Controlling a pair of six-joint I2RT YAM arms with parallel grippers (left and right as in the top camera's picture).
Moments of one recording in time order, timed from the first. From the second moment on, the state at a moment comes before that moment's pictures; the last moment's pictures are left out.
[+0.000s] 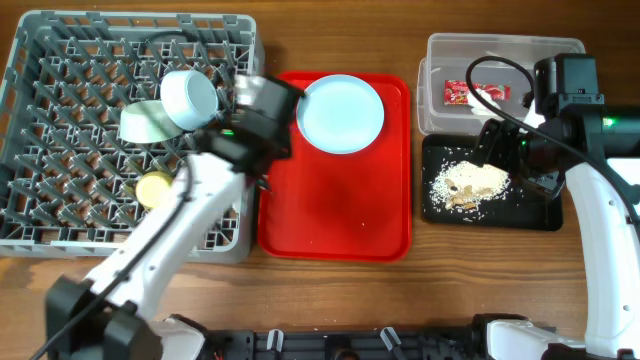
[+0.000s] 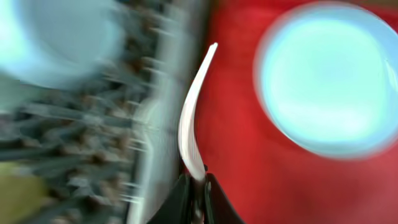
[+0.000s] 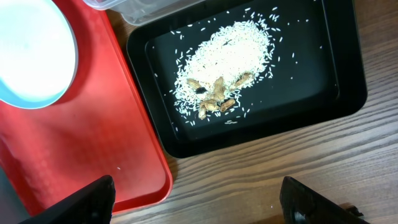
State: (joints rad) left arm -0.46 1.53 1.27 -0.82 -0.34 -0.50; right arm -0.02 1.39 1.47 -1.41 -0.01 0.39
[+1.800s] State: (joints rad) left arm -0.33 1.51 1.26 -0.65 0.06 -0.44; right arm -0.02 1.39 1.47 -1.41 -0.01 0.39
